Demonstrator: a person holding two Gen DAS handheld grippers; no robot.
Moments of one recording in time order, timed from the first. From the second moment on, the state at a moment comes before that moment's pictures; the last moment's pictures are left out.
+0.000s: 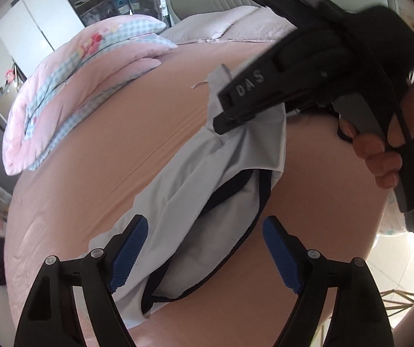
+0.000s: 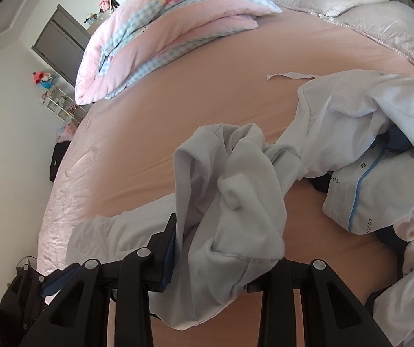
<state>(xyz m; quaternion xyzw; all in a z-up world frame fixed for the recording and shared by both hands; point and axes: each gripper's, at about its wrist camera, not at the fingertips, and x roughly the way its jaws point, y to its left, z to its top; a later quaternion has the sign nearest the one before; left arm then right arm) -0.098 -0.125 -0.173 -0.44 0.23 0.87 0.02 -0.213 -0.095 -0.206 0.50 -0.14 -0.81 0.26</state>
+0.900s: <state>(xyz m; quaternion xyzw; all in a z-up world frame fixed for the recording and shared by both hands) -0.152 -0.079 -0.225 -0.42 0.36 0.83 -0.06 -0.228 -0.069 -0.219 0.52 -0.26 -0.75 0.31</state>
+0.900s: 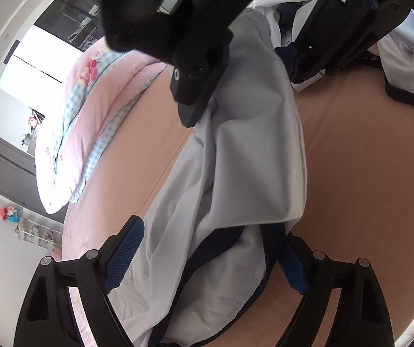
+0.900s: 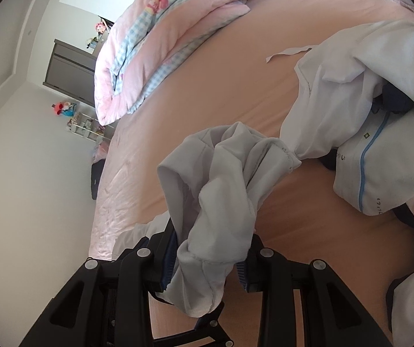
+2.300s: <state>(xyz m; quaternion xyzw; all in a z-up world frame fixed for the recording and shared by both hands) -0.211 -0.128 -0.202 -0.48 0.05 0.87 -0.09 -0.229 -0.002 -0.230 0.52 -0.38 -0.70 0.32</state>
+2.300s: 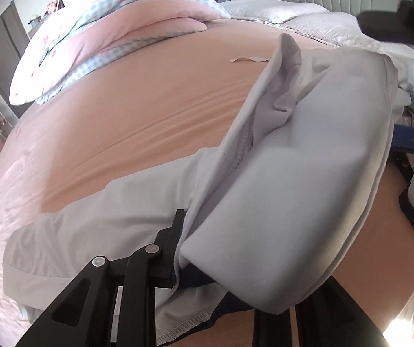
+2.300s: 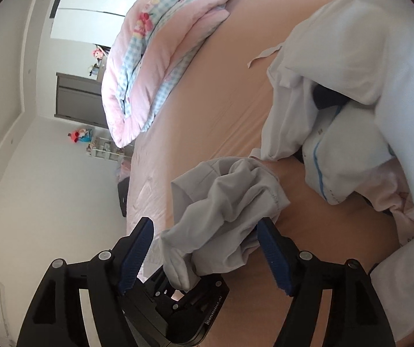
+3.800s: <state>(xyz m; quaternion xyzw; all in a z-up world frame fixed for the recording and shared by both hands) -0.154 -0.249 -0.230 -0.43 -0.37 0.82 -0.02 -0.210 -0.050 -0.232 0.53 -0.38 -0.70 0.29</state>
